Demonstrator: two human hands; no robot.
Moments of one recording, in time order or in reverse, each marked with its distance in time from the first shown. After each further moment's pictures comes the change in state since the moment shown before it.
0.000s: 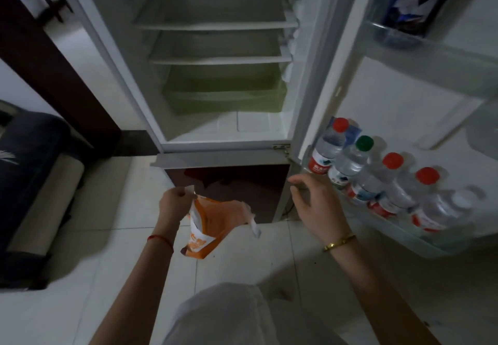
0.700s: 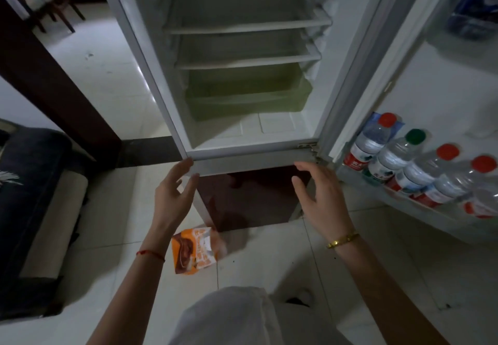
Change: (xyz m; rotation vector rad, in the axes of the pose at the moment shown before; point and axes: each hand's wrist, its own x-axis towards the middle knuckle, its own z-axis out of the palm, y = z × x) left_hand 0.030 -0.005 -0.116 -0.108 -0.036 0.537; right_hand 0.018 -0.092 0.078 0.043 0.137 0.033
